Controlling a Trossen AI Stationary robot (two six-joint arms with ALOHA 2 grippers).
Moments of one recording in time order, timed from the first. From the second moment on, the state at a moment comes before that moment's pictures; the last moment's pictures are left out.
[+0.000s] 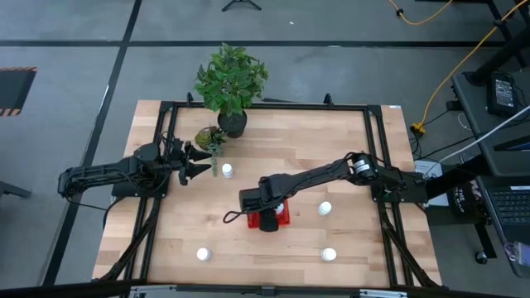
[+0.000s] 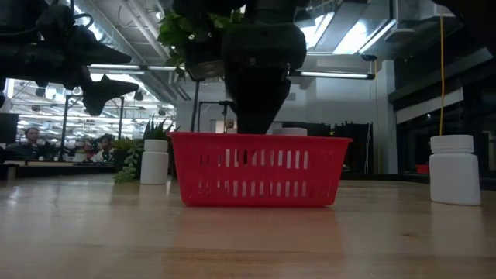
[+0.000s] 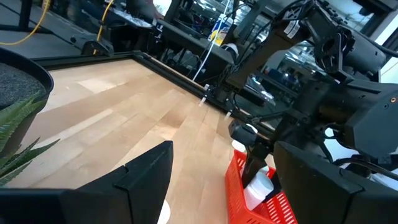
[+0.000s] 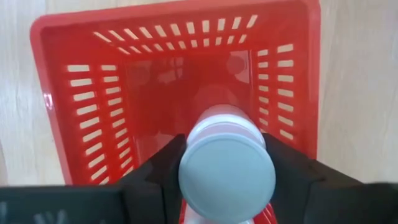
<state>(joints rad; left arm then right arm) 0.22 0.06 0.01 0.03 0.08 -0.52 0.21 2.29 1.92 -1.03 0.01 0.18</state>
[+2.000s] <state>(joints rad) 0.22 0.06 0.01 0.03 0.08 -0.51 0.03 2.26 2.34 -1.01 0.02 0.05</state>
